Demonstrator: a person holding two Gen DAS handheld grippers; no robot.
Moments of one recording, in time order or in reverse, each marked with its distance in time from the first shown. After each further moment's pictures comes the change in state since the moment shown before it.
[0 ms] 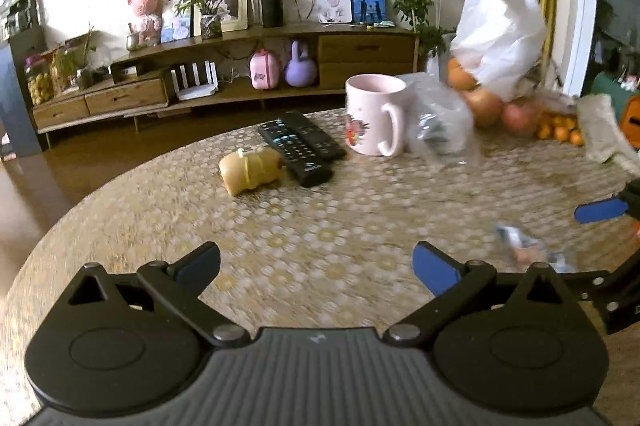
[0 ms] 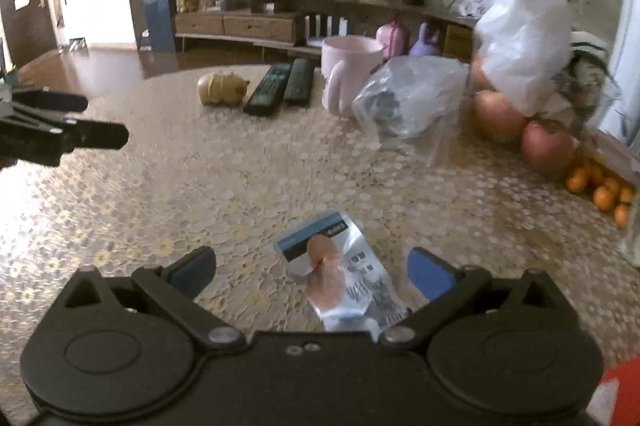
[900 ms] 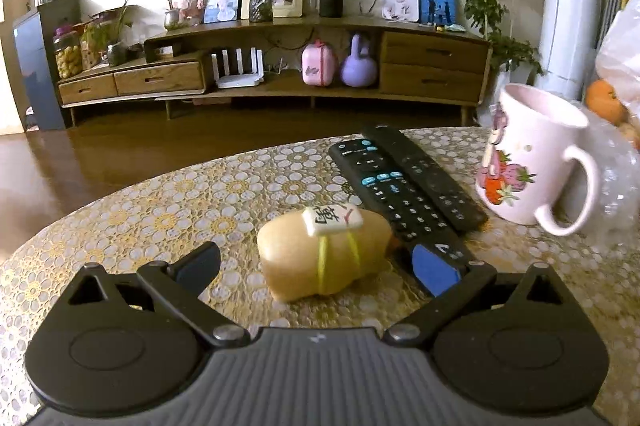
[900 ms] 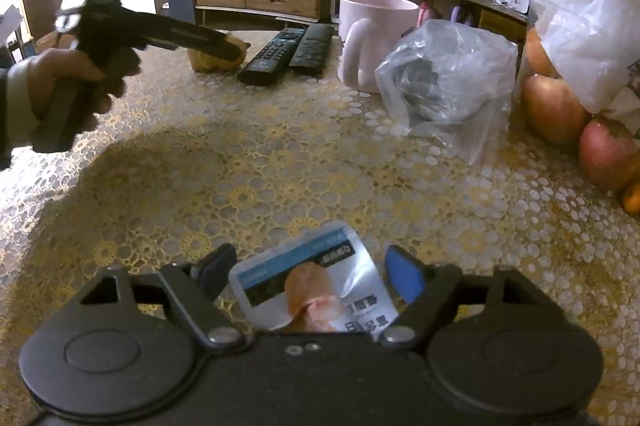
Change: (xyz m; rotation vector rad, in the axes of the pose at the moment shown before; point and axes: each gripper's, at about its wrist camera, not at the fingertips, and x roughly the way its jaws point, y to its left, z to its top) left arm 0.183 0.068 0.048 -0.128 0.007 0.116; right arm 0.067 -0.013 0.005 -0.033 0.046 0.062
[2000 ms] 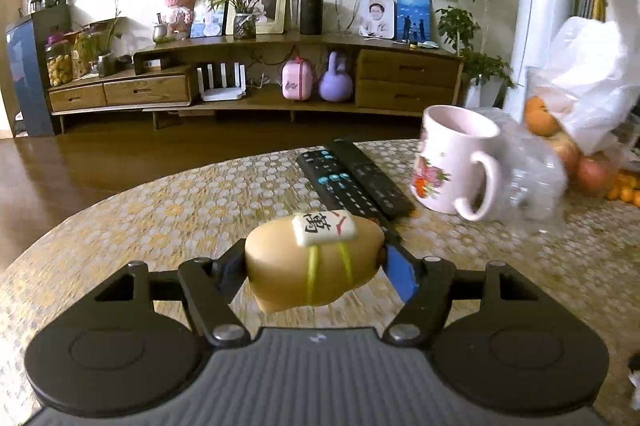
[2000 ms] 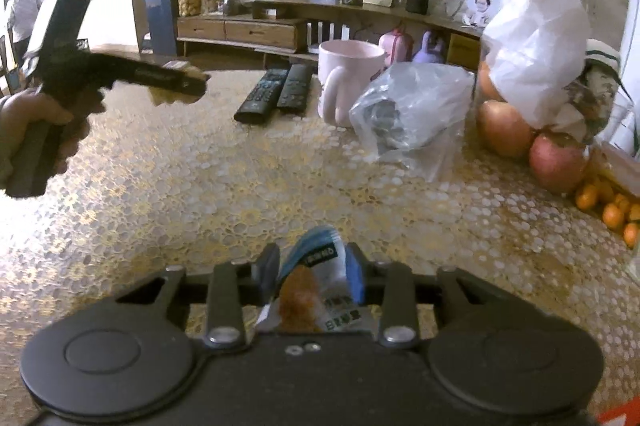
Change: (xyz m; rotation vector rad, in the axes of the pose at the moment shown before) left arm -0.102 -0.013 -0.015 -0.003 -0.036 -0.074; right arm -0.069 0.010 -0.008 0.058 -0.099 -0.071
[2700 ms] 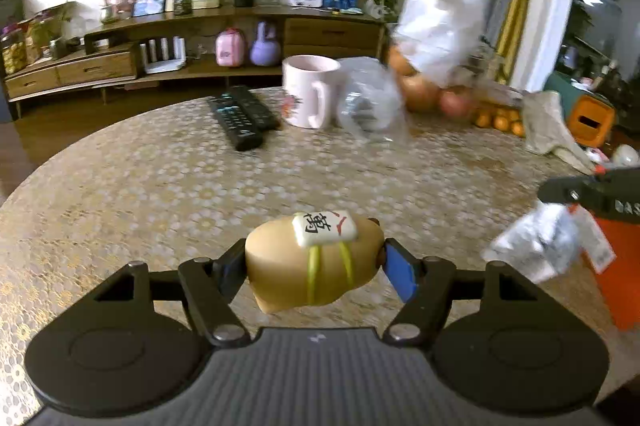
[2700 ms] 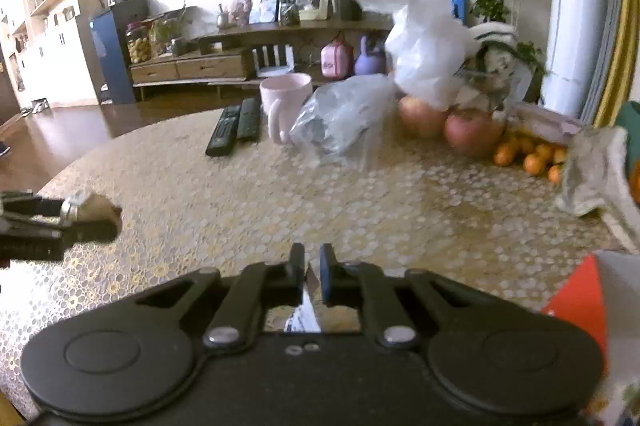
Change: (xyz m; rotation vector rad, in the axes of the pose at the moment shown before) left arm -0.153 -0.077 -0.062 0.065 0.103 -0.177; right arm -0.094 -0.020 -0.012 0.183 -0.051 -0.094
